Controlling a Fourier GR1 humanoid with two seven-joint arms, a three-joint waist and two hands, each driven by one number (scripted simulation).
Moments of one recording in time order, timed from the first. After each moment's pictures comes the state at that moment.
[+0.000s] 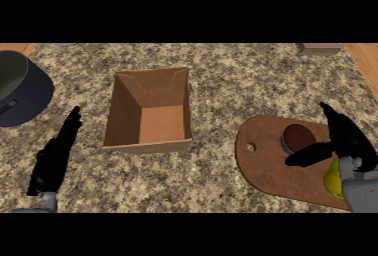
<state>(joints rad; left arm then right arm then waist) 0.01 0.31 -0.08 -1.56 -0.07 0.18 0.11 -0.23 -0.47 0.19 -1.67 0.42 0.08 1.09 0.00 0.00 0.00</state>
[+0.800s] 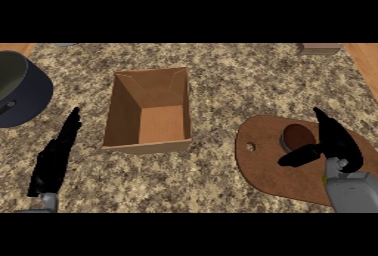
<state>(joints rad) 0.02 0.27 -0.03 -1.56 -0.12 0.13 0.10 -0.21 -0.34 0.13 -1.61 0.56 0.11 1.05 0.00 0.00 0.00</state>
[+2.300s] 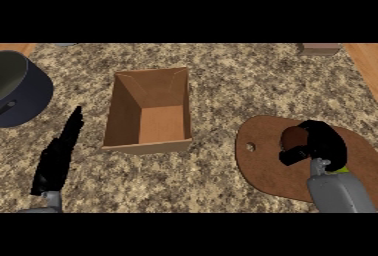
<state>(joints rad) 0.01 0.18 0.03 -1.58 -0.20 0.06 0.12 -0.21 -0.24 0.09 -1.44 0.84 0.07 0.93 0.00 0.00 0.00</state>
